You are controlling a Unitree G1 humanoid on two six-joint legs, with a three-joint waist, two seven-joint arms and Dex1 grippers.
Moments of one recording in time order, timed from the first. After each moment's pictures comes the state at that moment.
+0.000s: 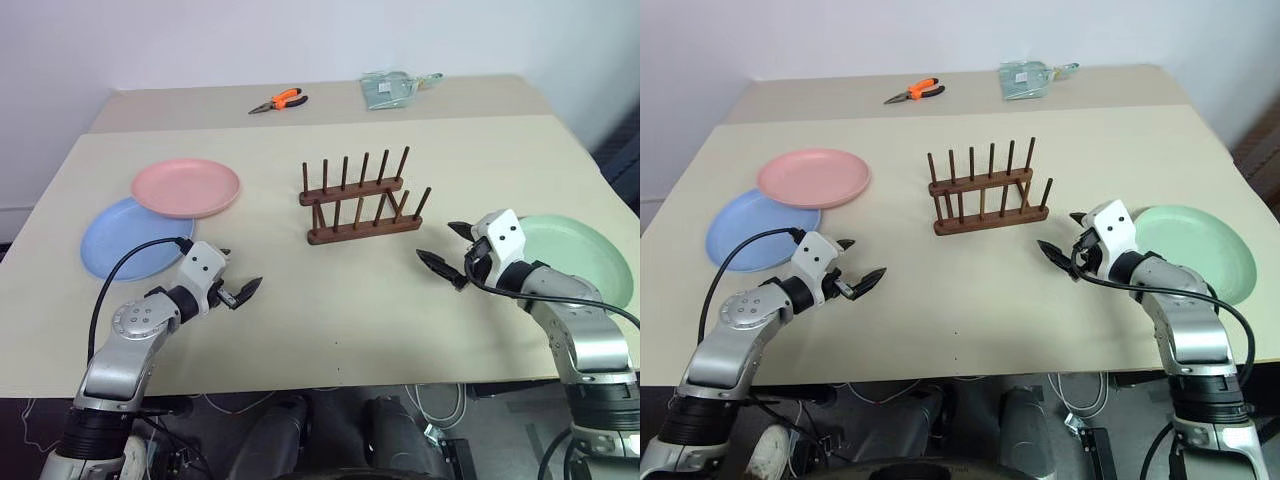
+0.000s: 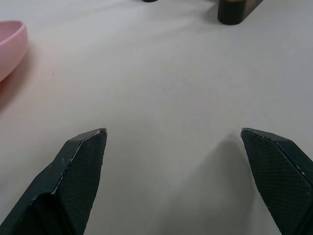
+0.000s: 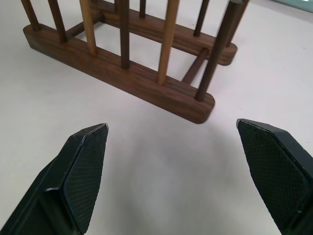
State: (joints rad) left arm -0.08 0.55 0.03 -0.21 -0.16 0.37 -0.61; right arm -0.20 -0.63 -0.13 -0.11 0.25 0.38 0.69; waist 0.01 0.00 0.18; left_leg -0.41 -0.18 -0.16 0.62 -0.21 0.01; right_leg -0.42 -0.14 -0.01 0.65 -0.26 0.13
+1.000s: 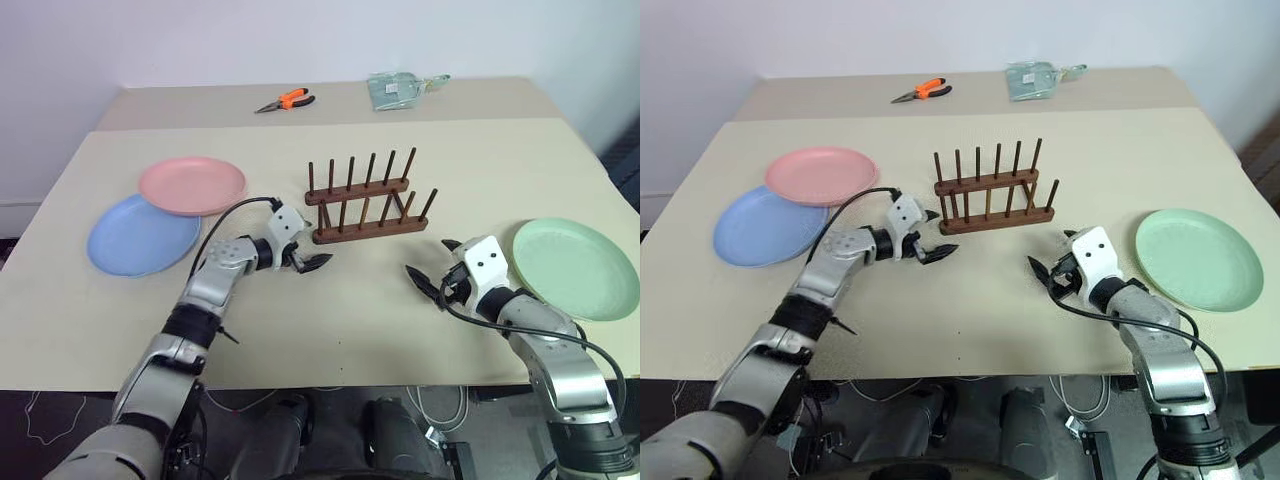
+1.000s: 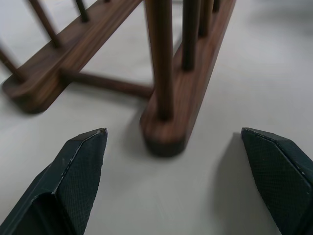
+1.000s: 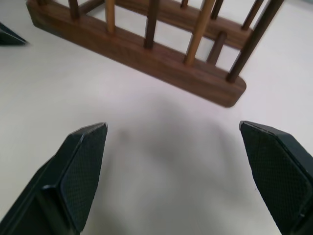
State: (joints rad) left arm -0.70 0.27 -0.24 0.59 -0.05 0.04 -0.83; right arm -0.01 -0.52 -0.09 -0.37 0.18 0.43 0.48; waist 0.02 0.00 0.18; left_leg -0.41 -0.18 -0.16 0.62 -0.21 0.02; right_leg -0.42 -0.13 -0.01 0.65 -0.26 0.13
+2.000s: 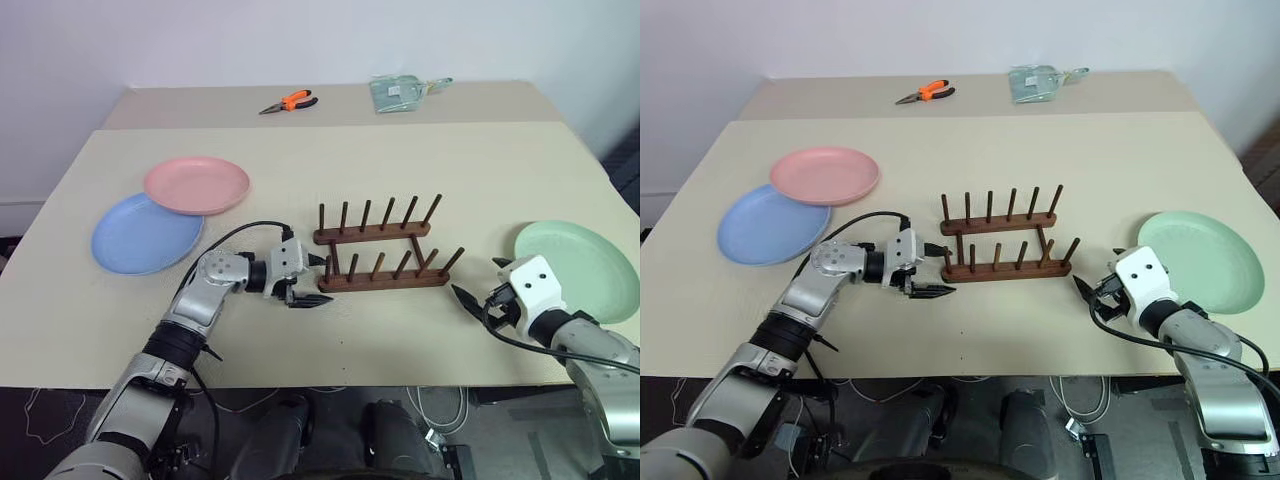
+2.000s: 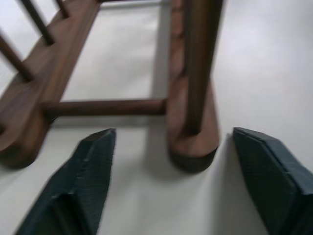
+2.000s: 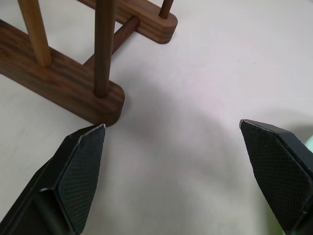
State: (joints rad) left arm -0.52 0.44 -0.28 0.31 -0.07 0.02 -1.10; right arm 0.16 -0.65 -0.26 -0.36 0.17 0.39 0.55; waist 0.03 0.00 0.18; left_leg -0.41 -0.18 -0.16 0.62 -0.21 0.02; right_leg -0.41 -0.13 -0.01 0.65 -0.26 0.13
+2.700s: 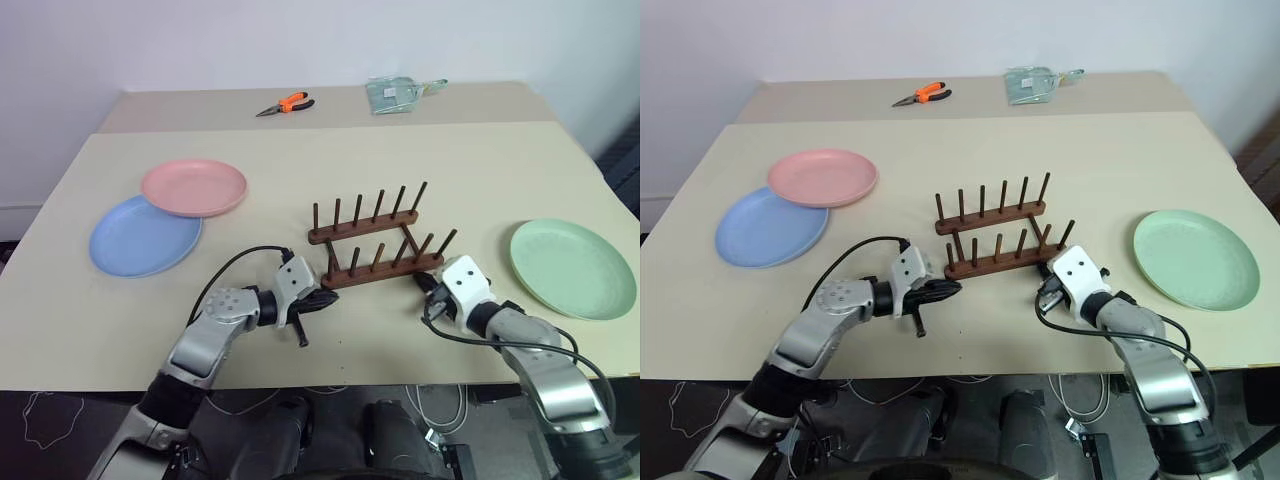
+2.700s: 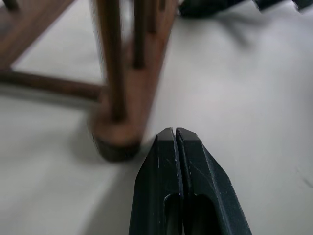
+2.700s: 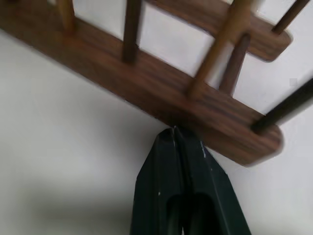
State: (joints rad) left arm -0.30 0.33 -0.30 -0.06 -0.11 0.38 -0.79; right arm -0.03 -0.53 0.02 -0.27 0.05 0.42 0.46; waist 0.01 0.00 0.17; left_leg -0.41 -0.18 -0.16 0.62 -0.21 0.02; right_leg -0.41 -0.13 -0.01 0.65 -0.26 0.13
